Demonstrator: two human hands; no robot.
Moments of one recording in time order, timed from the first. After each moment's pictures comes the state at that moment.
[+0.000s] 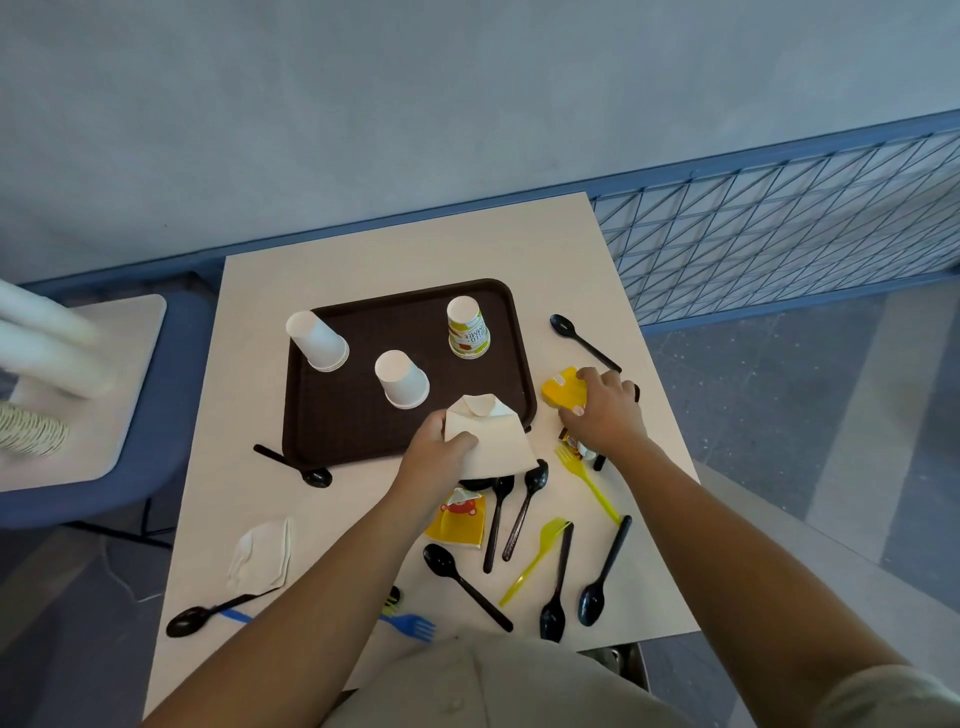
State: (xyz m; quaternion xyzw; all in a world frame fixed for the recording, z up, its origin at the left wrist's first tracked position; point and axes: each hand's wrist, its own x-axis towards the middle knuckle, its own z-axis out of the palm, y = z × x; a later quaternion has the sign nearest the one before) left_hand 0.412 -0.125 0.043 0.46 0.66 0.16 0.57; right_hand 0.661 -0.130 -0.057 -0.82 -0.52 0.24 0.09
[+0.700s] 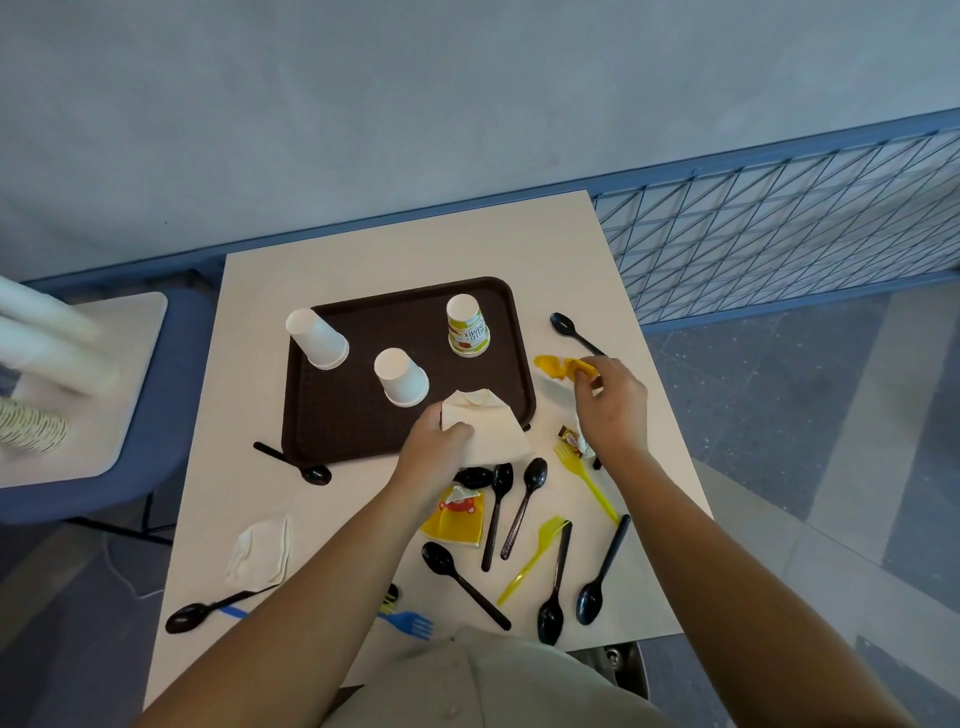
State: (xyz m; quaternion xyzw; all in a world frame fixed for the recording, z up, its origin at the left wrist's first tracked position) left_hand 0.418 -0.118 0.040 0.45 0.66 0.19 0.57; right_hand 0.641 -0.142 -0.017 -0.78 -0.44 0.17 0.41
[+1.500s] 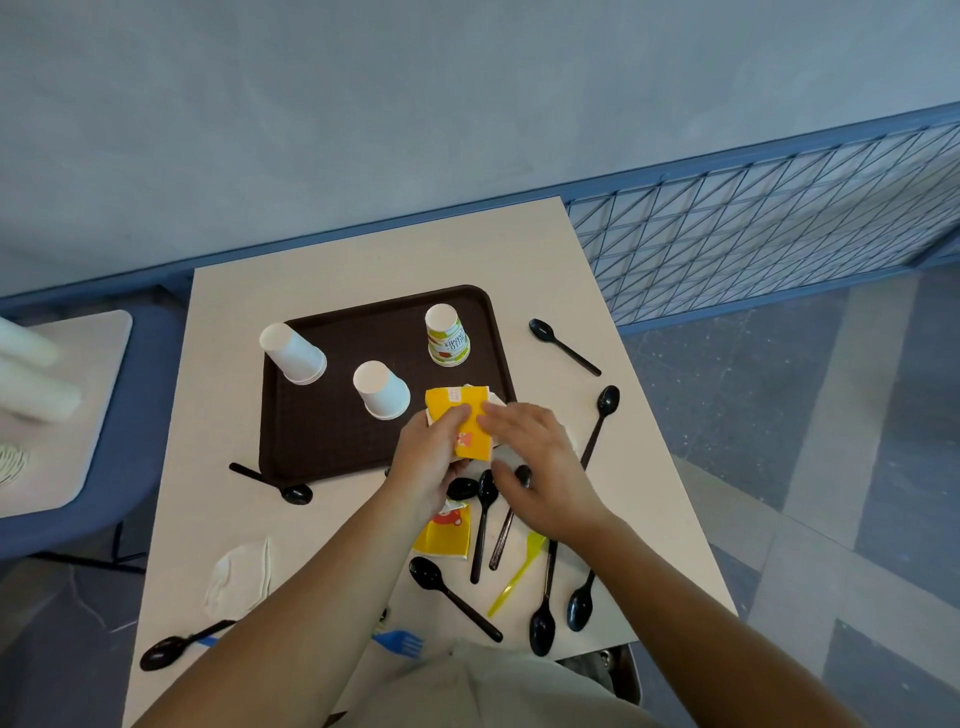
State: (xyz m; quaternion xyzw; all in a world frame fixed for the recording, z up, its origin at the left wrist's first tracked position) left_hand 0.436 -0.110 0.039 0.30 0.61 0.27 0.69; right_hand 0.582 -0.195 0.008 -0.58 -0.68 0.19 0.41
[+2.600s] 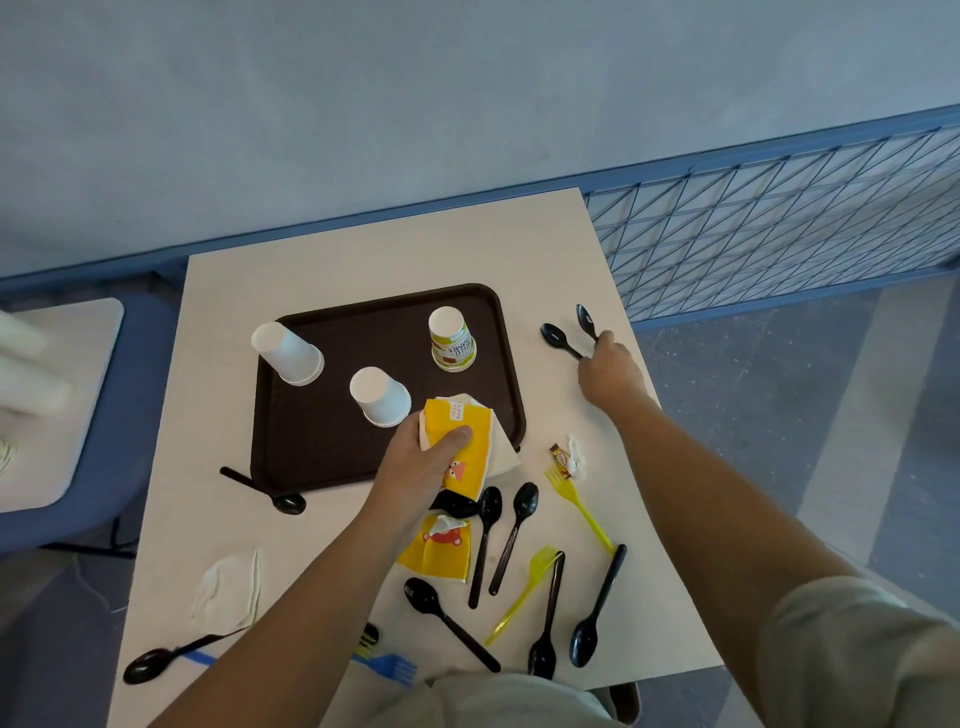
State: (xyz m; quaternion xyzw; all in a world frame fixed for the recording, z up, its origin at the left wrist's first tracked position) left_hand 0.422 -0.092 0.034 0.42 0.64 0.20 0.61; right_hand 0.710 -0.045 -0.063 -0.86 -0.42 0.27 0.13
